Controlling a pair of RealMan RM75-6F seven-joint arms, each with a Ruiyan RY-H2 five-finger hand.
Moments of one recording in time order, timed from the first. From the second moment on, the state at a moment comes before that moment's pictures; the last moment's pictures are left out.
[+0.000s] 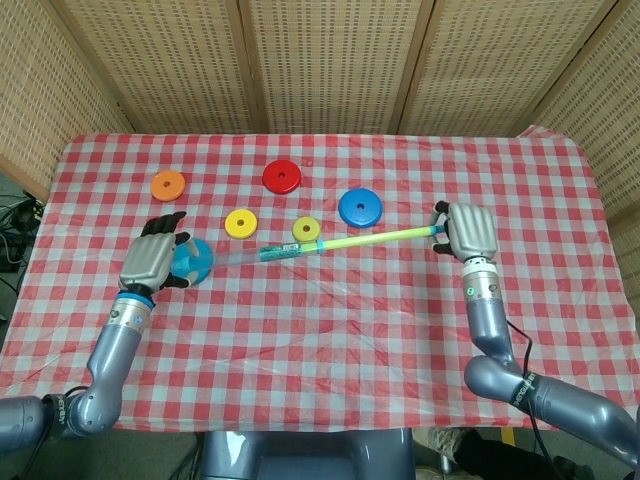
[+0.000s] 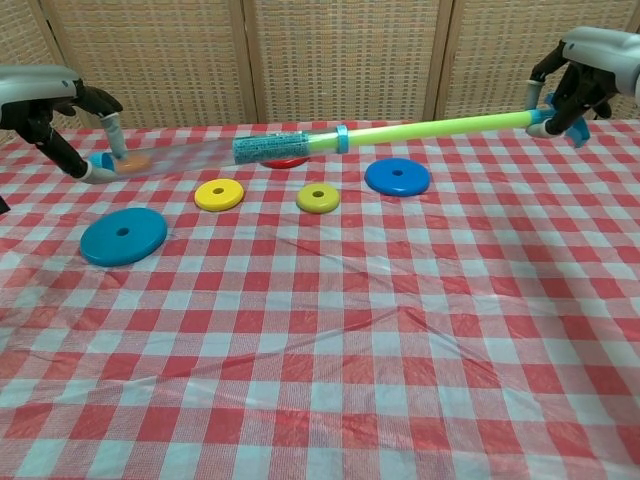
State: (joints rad) left arm -0.80 -1.27 -0.19 -1.84 0.58 1.18 0.49; right arm 0.76 -1.46 0.37 -1.43 -0.72 1.10 -0.44
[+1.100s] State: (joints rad) left arm -0.78 -1.25 -0.17 -1.77 0.57 1.09 0.52; right arm 0.74 -1.41 0.36 -1.39 -0.50 1.08 -0.57
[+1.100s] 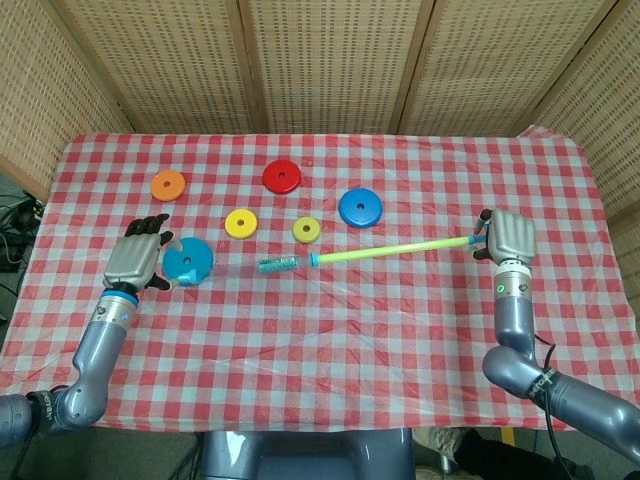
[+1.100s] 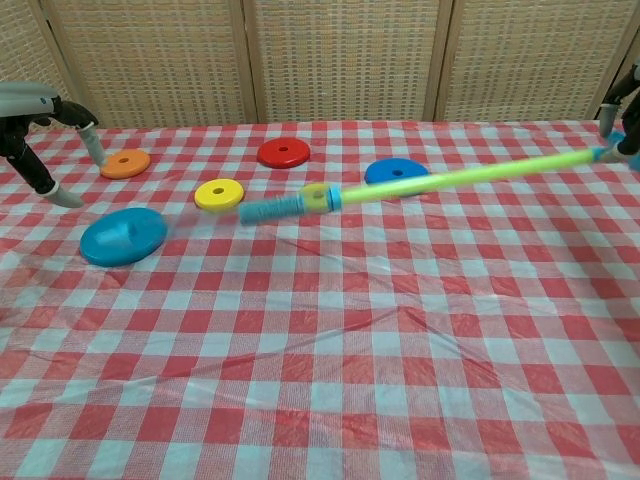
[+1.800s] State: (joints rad) left arm -0.65 -1.21 -0.14 -1.83 0.88 1.18 0.32; right arm 0.67 -1.32 0.33 -1.53 -0.66 1.09 -0.42
